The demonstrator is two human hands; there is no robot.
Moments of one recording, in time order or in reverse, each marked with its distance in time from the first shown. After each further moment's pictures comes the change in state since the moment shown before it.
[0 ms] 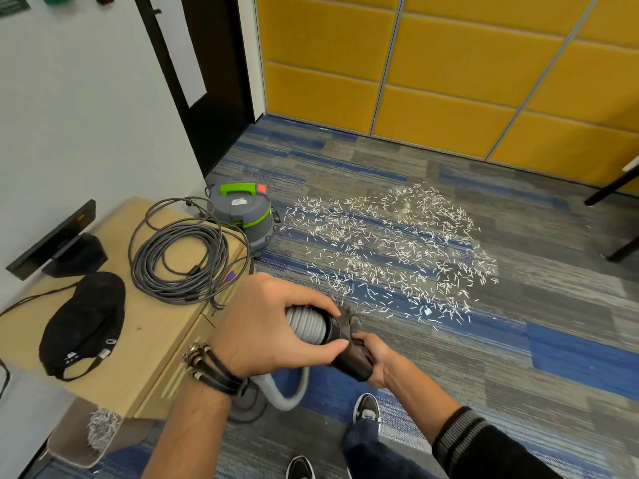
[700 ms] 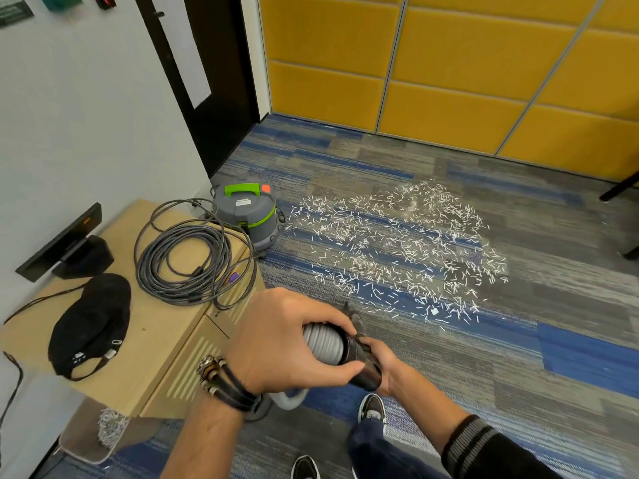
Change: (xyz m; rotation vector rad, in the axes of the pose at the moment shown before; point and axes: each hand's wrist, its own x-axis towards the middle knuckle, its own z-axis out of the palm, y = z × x) left_hand 0.007 0.017 0.022 0.018 -0.046 0.043; right_hand 0.004 0.002 -0.019 0.037 -0.024 0.024
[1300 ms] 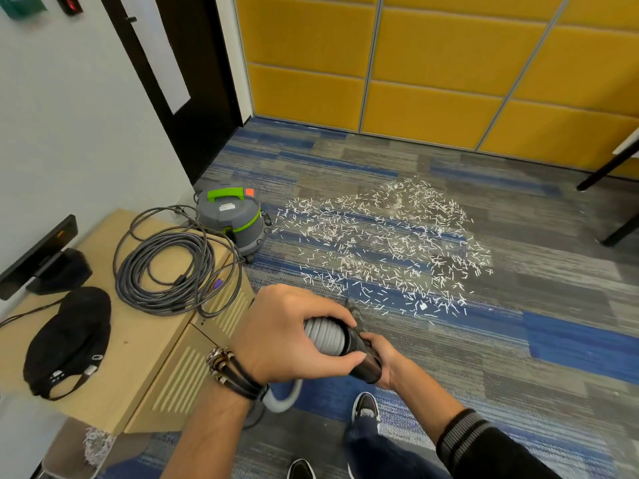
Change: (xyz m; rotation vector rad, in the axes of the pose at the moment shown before) left_hand 0.023 -0.003 0.030 0.005 0.024 0.069; right_hand -0.015 -0.021 -0.024 0.038 0.013 -0.043
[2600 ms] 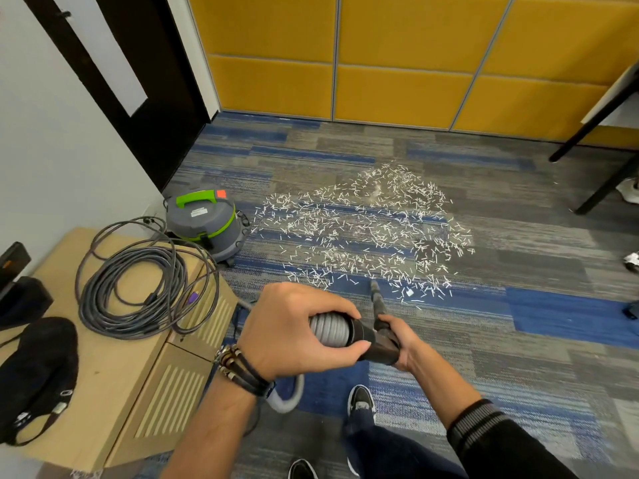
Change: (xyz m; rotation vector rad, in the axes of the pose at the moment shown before) left_hand 0.055 -0.014 0.043 -0.065 -0.023 0.083; right_hand -0.013 -0.059 -0.054 0.077 0.184 -0.102
